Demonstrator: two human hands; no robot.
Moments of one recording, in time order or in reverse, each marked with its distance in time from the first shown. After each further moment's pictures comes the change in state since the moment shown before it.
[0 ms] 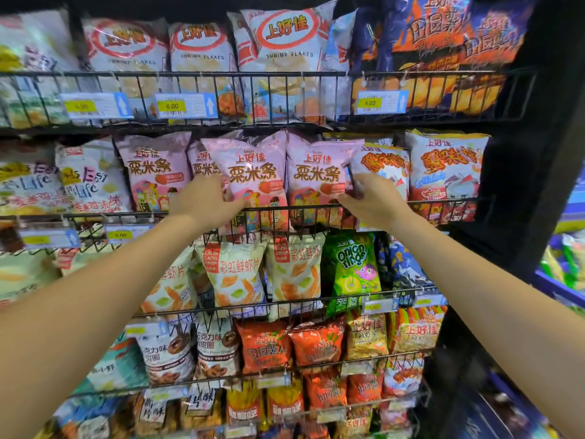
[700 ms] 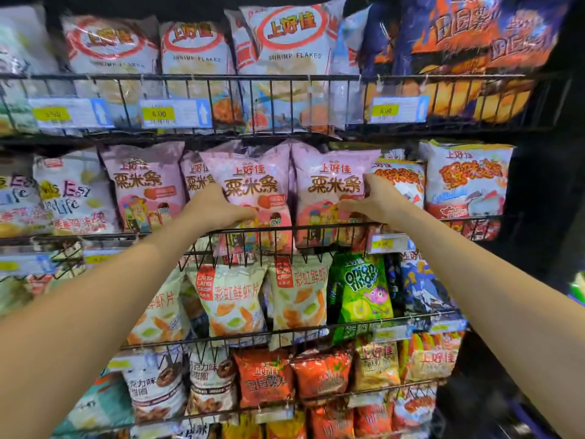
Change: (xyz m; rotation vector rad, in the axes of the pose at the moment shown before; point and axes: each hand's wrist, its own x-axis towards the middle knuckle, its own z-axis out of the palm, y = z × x) left_hand 0.070 -0.003 0.022 -0.389 -0.122 -0.151; right_hand 0.084 0.029 0.026 0.178 -0.093 0.053
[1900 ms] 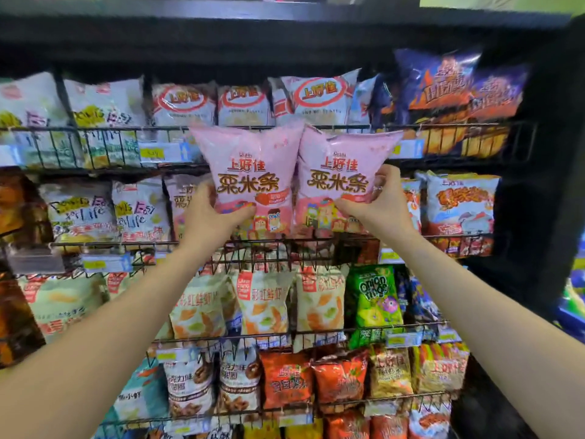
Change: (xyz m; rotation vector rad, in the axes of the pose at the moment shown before) left_hand -0.101 -0.021 -0.067 -0.439 0.429 0.231; right_hand -0.093 -0.107 -0.016 0.474 0.417 -0.145
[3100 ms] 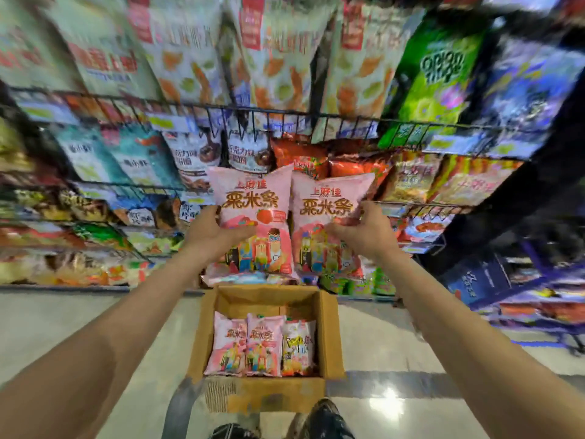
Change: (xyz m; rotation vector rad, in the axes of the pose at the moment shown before) left_hand -0.321 -0.231 0.013 0.188 -0.410 -0.827; right_hand -0.335 0.171 0.050 -0.291 -0.630 0.765
